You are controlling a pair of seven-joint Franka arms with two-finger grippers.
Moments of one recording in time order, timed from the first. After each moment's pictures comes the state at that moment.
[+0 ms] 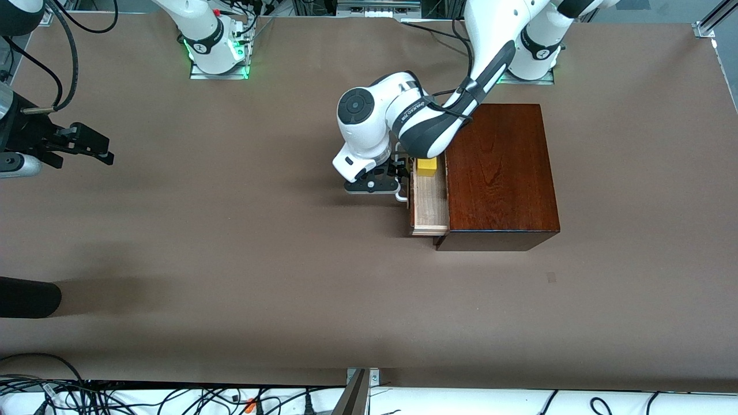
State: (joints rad) left arm -0.55 0.72 -0.35 -1.38 0.31 1.92 -0.95; right arm 0.12 0.12 -0.10 -1.47 0.04 1.60 -0.04
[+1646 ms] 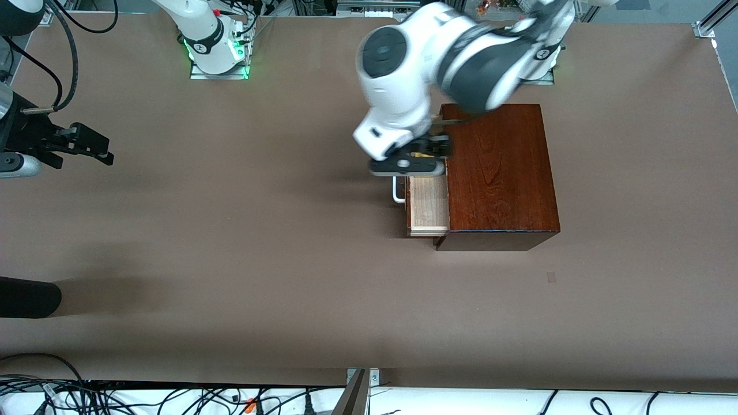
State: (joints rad) left arm -0.41 0.52 -0.38 -1.16 0.31 1.47 -0.68; right arm 0.12 0.12 -0.10 -1.47 0.04 1.61 -0.04
